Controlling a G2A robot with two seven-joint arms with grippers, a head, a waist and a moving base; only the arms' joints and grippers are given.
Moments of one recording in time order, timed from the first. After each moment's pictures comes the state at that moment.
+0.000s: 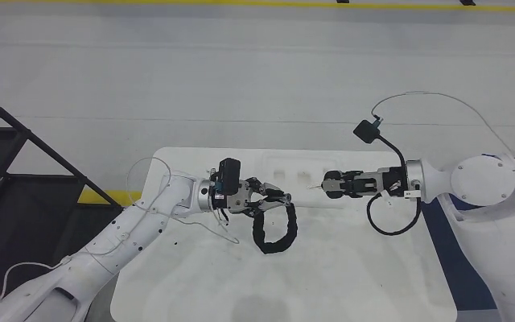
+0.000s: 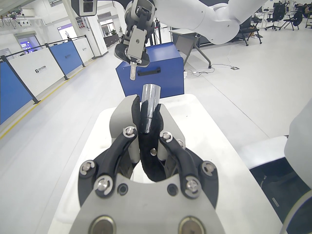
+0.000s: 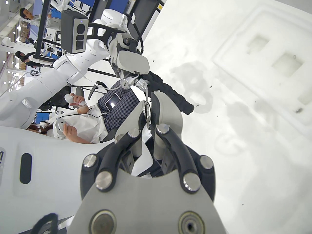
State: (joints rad) left arm 0.84 -0.87 -0.67 -1.49 1.19 -0.91 0.57; right arm -0.97 -0.93 1.27 -1.84 0.12 0.03 1.31
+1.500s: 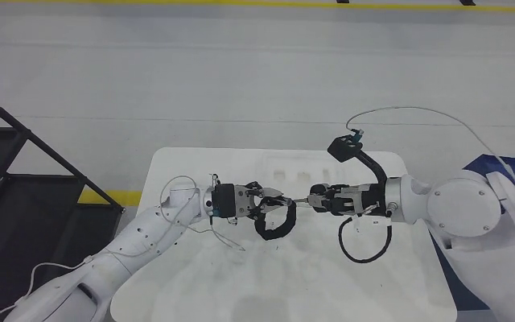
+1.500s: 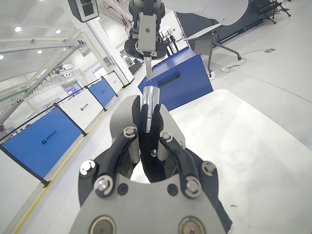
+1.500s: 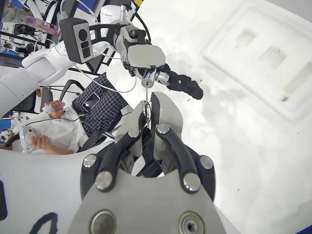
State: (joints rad) left arm 0.86 -0.98 -0.63 -1.29 1.65 -0.54 1.07; right arm -0.98 -0.90 1.18 -2.10 -0.10 0.24 1.26
